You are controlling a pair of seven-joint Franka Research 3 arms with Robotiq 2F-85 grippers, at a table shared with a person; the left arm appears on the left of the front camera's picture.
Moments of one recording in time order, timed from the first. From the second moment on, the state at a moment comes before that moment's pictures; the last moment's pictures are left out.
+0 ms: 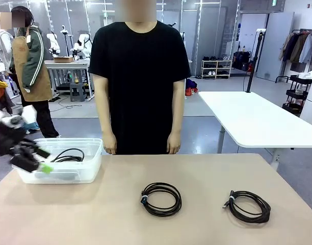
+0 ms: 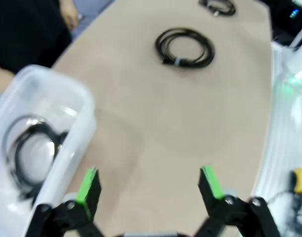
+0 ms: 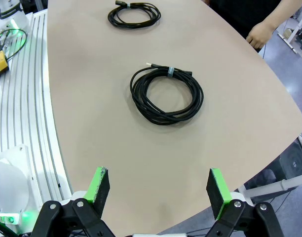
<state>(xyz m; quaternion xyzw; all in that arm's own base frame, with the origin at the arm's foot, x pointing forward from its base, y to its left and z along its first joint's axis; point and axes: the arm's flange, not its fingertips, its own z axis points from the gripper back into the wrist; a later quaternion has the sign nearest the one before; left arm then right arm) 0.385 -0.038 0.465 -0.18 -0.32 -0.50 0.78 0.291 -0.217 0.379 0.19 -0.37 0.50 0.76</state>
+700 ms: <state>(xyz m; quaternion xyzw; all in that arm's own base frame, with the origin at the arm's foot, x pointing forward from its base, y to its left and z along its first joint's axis) 0.403 -0.280 0.529 -0.11 -0.23 -0.50 0.83 0.291 -0.217 0.379 0.19 -0.37 0.50 0.76</state>
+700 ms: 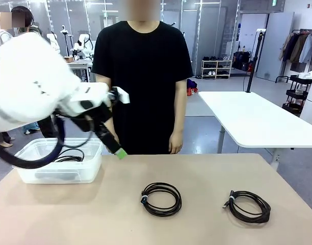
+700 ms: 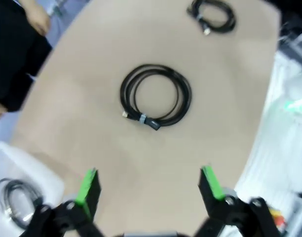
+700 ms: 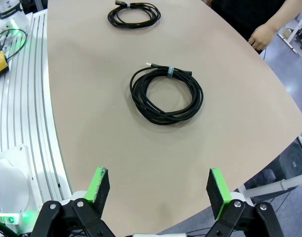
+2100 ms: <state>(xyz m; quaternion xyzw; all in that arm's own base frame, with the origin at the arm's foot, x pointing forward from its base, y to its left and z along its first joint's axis) 0.471 -0.396 0.424 0.00 -0.11 -0.29 0.95 0.291 -0.217 0.379 0.19 -0.37 0.50 0.76</state>
